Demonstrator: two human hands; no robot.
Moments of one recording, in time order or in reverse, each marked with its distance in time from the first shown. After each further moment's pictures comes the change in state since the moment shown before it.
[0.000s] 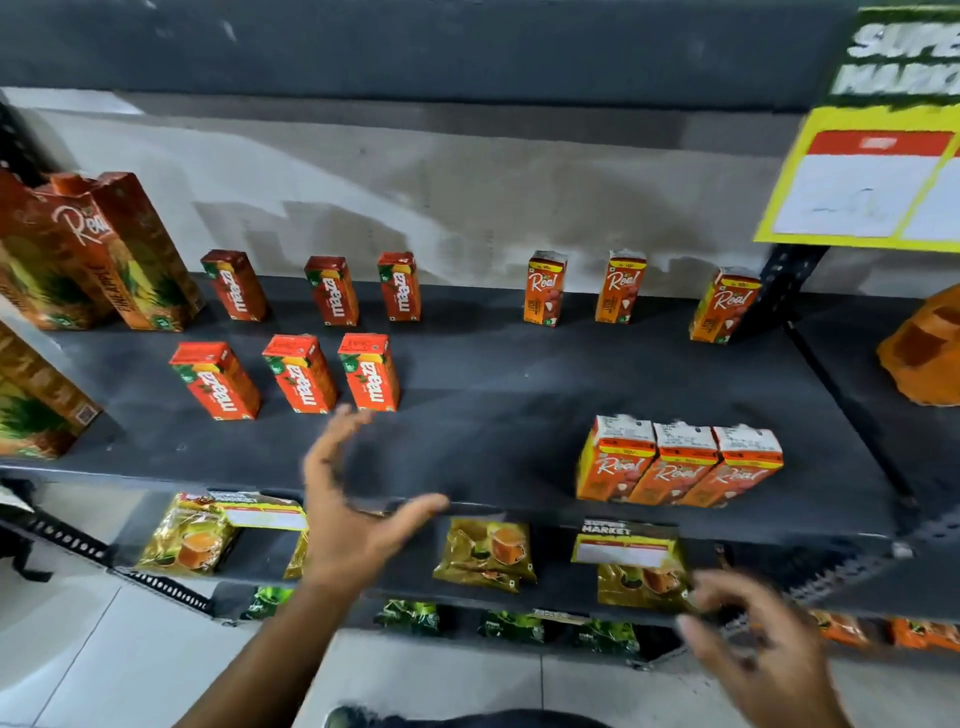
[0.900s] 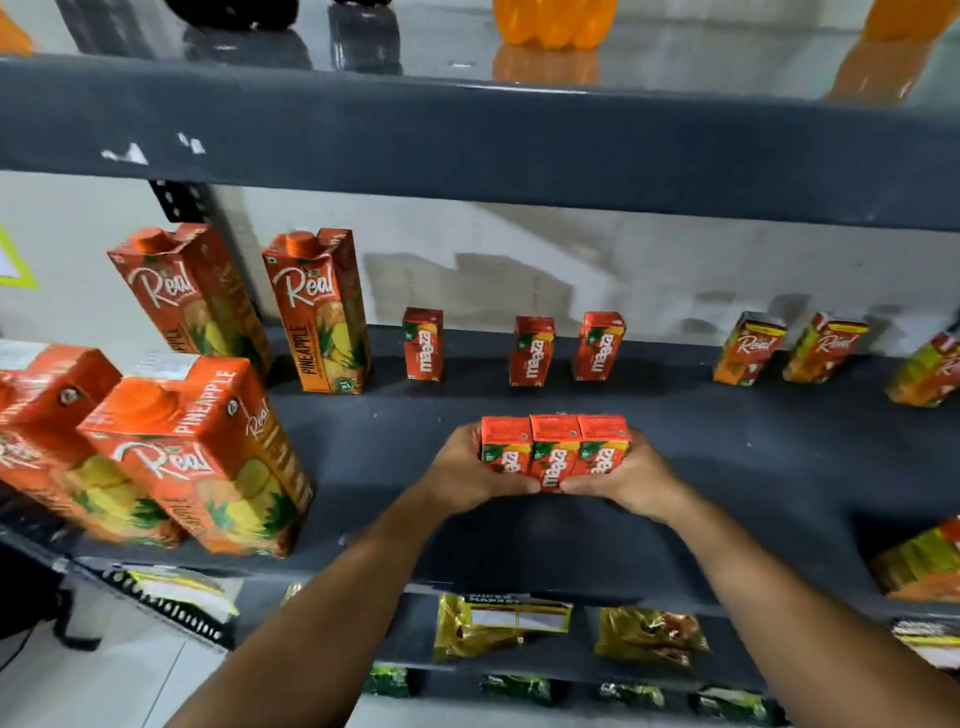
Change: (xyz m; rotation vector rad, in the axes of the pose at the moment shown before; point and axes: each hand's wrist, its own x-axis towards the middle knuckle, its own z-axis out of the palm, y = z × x) left_hand 0.183 -0.133 -0.135 -0.184 -0.715 -0.526; right_hand 0.209 -0.126 0.328 0.233 -0.380 0.307
